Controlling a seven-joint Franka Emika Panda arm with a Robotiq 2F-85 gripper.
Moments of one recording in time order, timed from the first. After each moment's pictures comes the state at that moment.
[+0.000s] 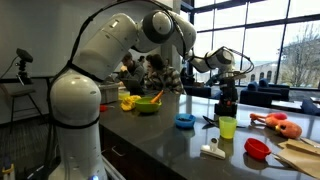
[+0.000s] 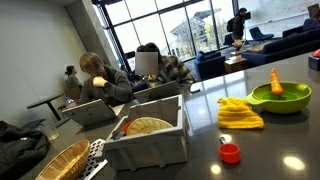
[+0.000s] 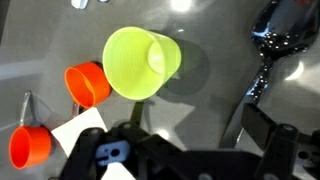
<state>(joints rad) -0.17 0.69 -0.21 -1.30 -0.20 1.72 0.62</state>
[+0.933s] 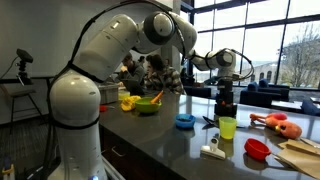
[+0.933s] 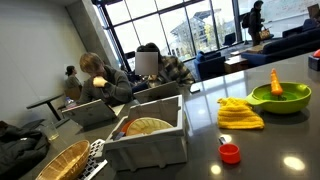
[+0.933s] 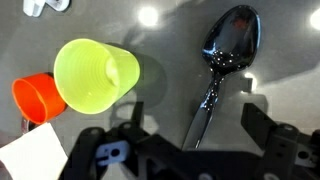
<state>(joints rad) -0.19 0.70 -0.20 -1.29 -0.03 1.74 0.53</state>
